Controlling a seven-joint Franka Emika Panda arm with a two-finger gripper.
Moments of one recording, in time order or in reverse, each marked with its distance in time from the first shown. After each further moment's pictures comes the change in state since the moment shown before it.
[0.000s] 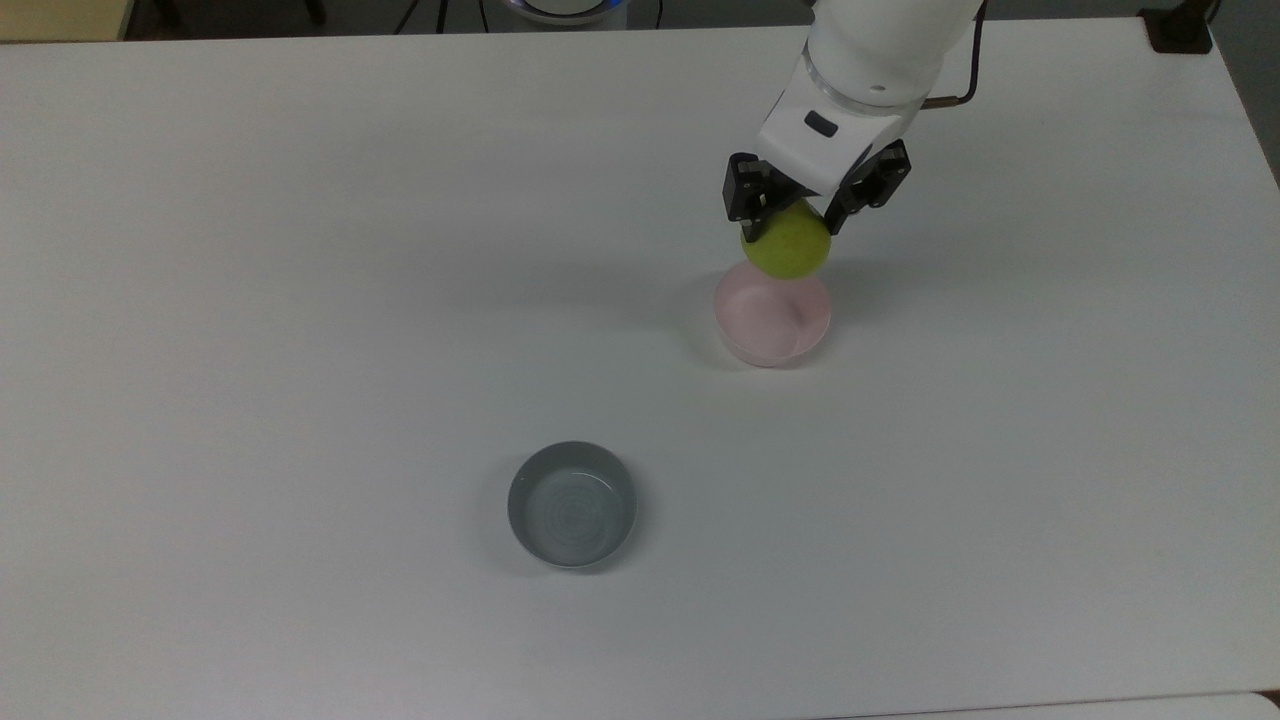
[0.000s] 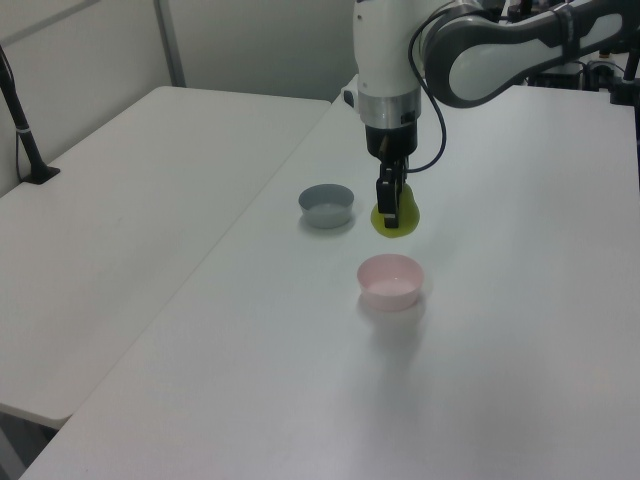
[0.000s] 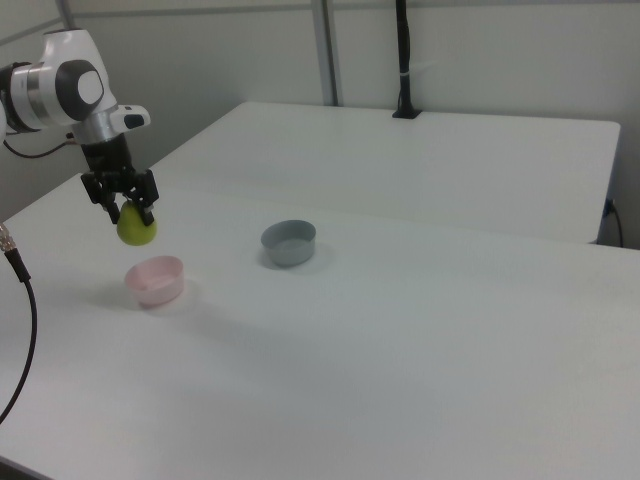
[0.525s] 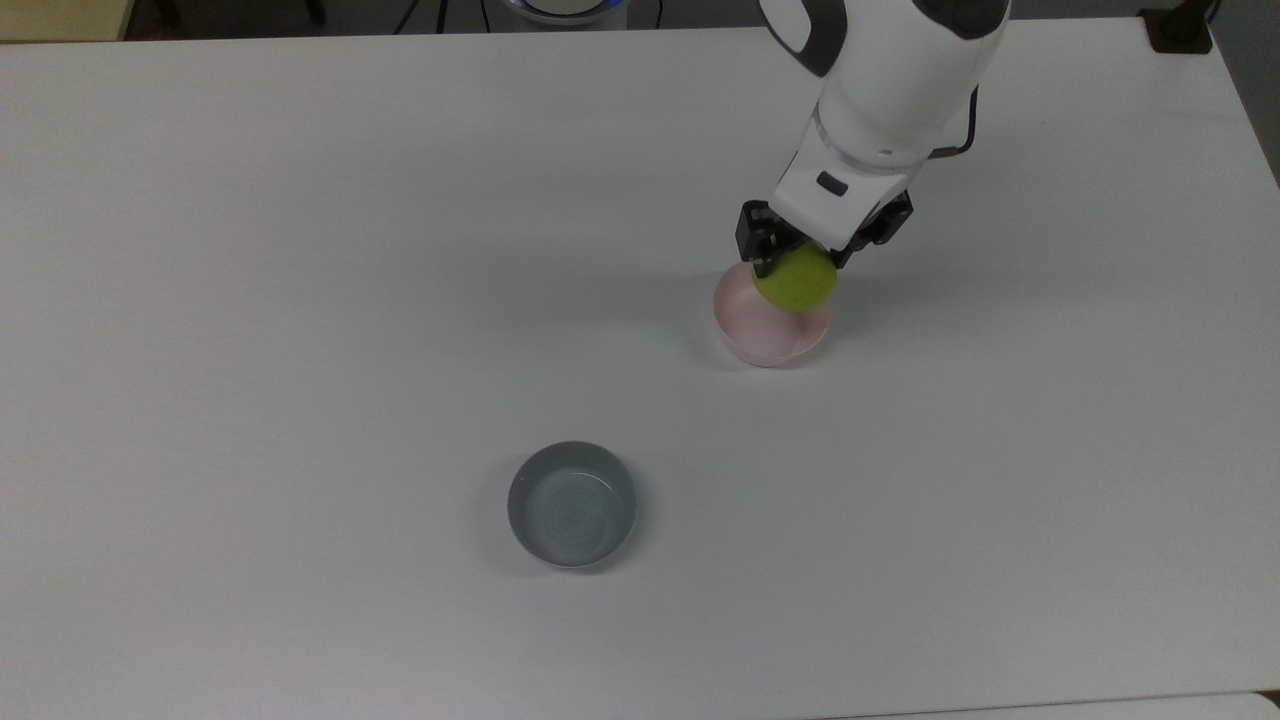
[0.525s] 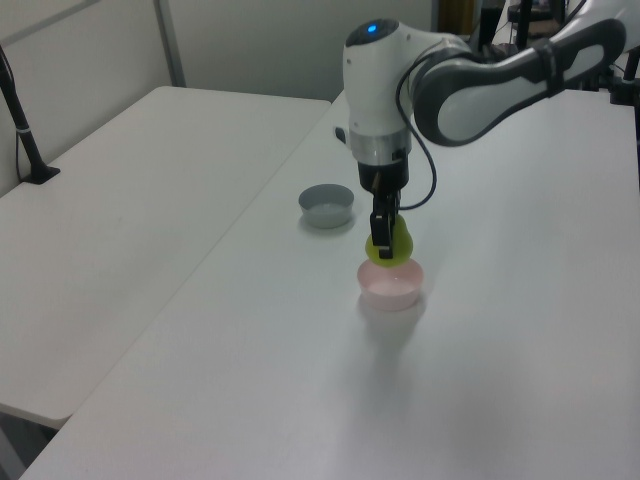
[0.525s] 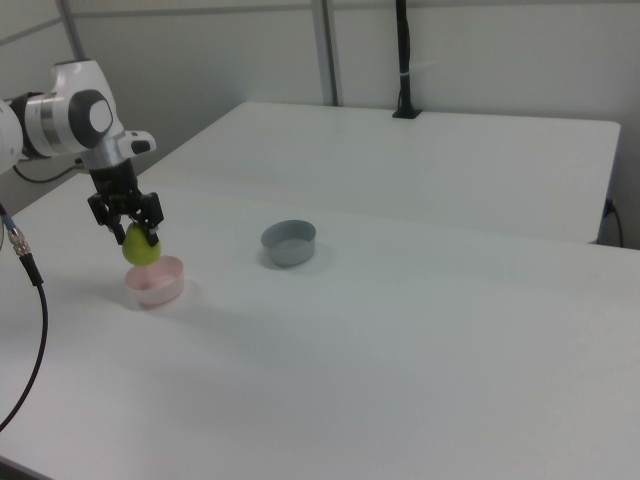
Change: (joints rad) arm 0.018 0.073 0.000 -0.022 -0.011 0.079 0.000
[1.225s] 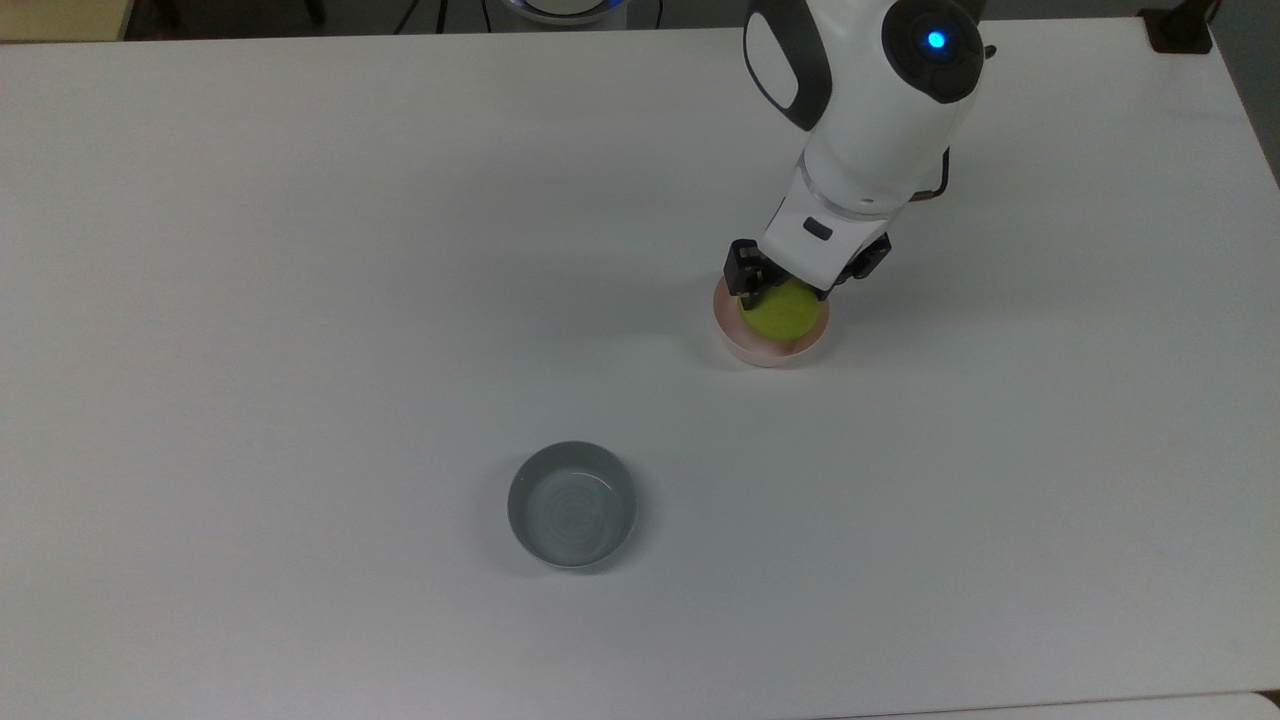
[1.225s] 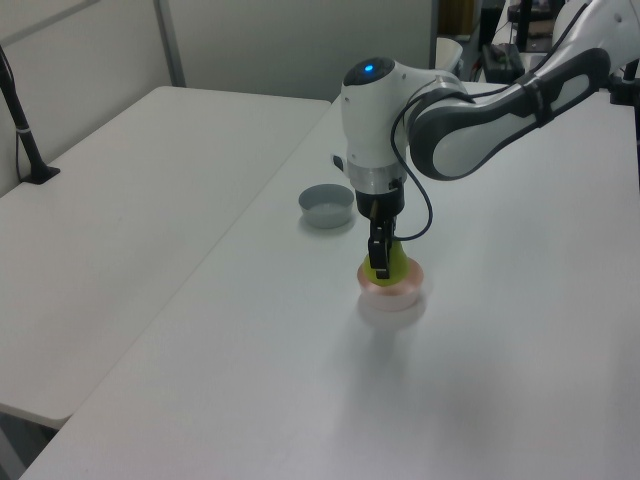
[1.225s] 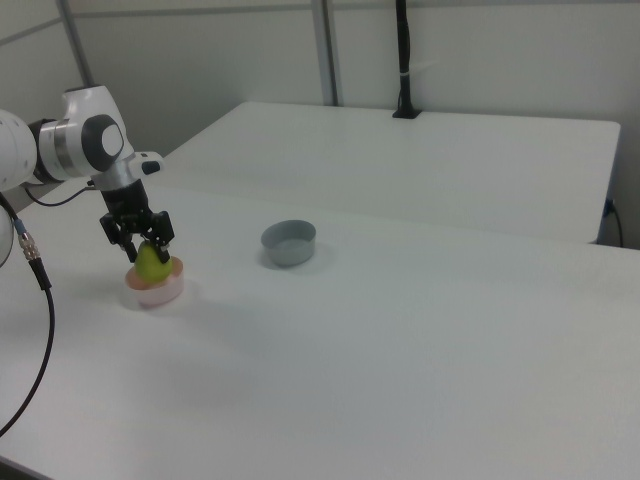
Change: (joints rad) arm -0.001 0.042 -0.007 -0.052 -0.039 0.093 0.000
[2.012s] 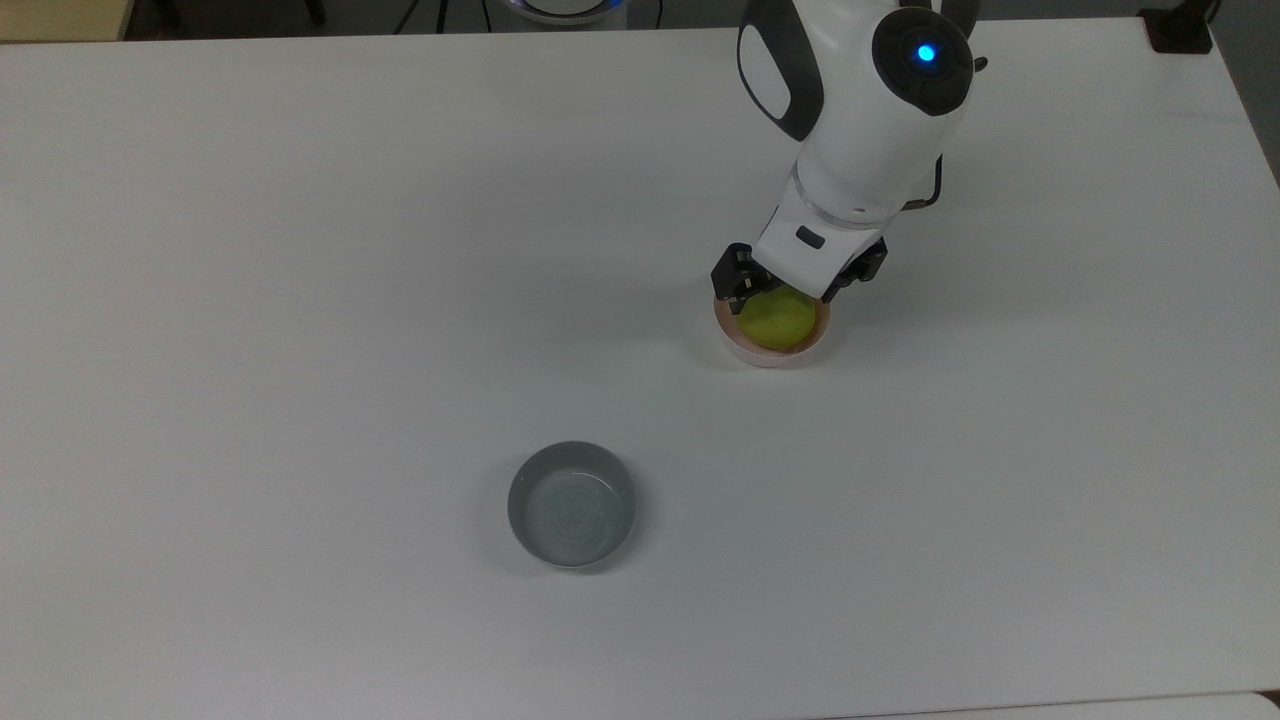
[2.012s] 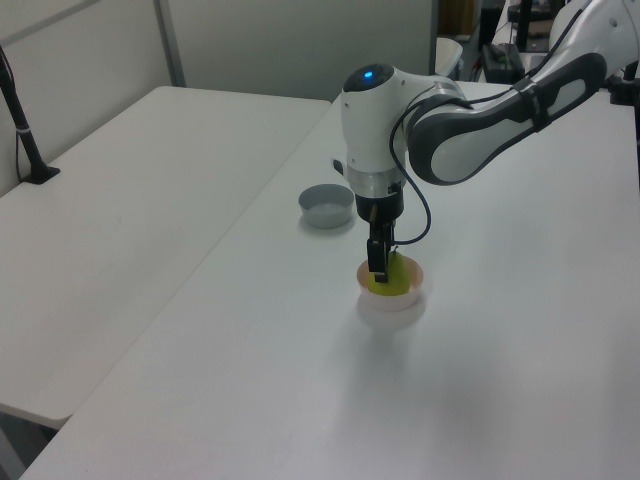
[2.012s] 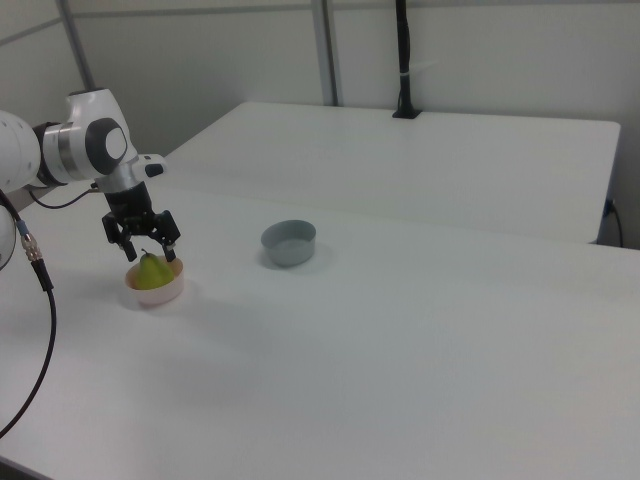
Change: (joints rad) arm -0.005 0.008 -0.001 -0.006 -0.002 0.016 0.001
